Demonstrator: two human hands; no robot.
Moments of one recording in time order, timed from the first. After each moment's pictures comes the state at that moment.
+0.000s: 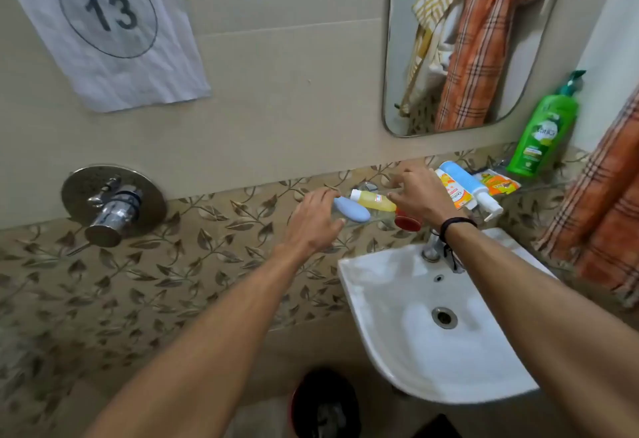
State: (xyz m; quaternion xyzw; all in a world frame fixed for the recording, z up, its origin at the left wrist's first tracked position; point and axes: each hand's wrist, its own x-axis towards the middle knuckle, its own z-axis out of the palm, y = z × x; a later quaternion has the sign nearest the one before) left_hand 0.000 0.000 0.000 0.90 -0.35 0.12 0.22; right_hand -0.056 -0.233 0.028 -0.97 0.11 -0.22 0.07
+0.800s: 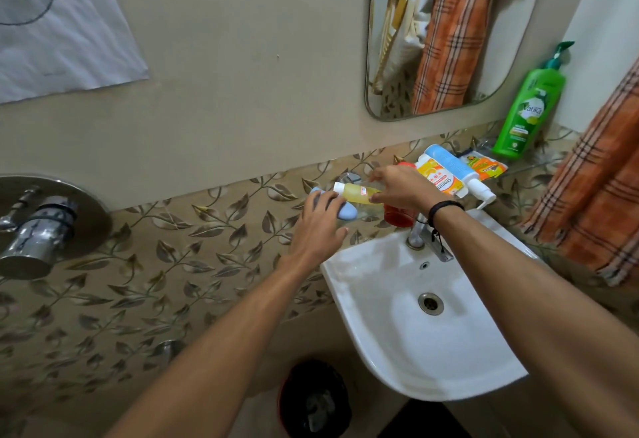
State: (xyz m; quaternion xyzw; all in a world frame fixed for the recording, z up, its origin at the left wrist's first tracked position) left_hand 0.031 -0.045 -0.054 0.88 -0.40 0.08 0.23; right_hand -0.021 -0.242 0.020 -0.98 0.13 -0.06 0.11
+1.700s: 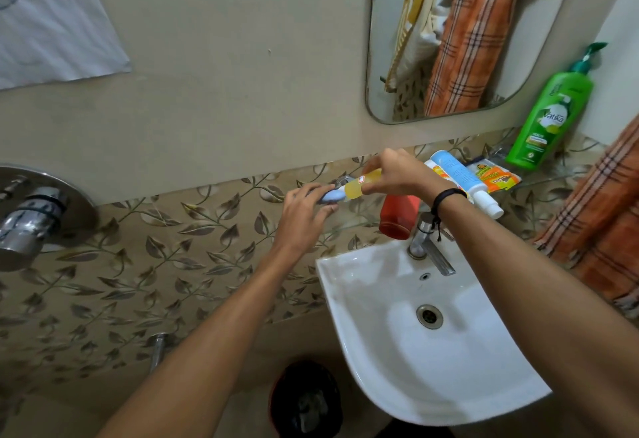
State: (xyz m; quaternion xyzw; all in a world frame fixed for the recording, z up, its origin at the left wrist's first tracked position) left_hand 0.047 -0.054 -0.037 0.86 -0.31 0.09 0.39; right_hand 0.004 -0.265 0.045 -0.98 0.08 -0.05 0.19
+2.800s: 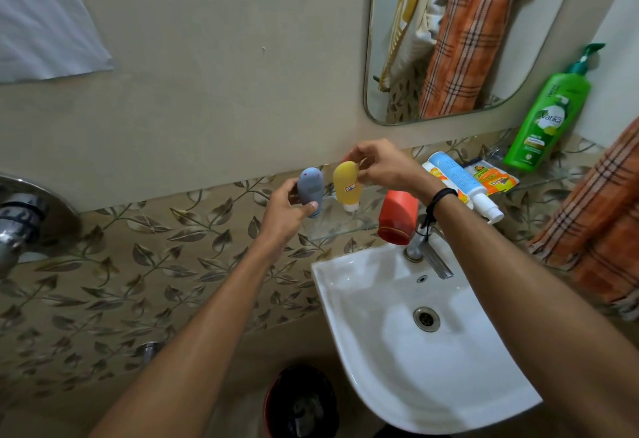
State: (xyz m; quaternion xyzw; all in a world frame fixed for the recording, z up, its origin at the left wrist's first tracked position) left_hand 0.070 -0.045 -0.022 0.77 -0.18 -0.08 0.61; right_hand 0.028 -0.265 0.044 -0.93 0.03 -0.08 0.36
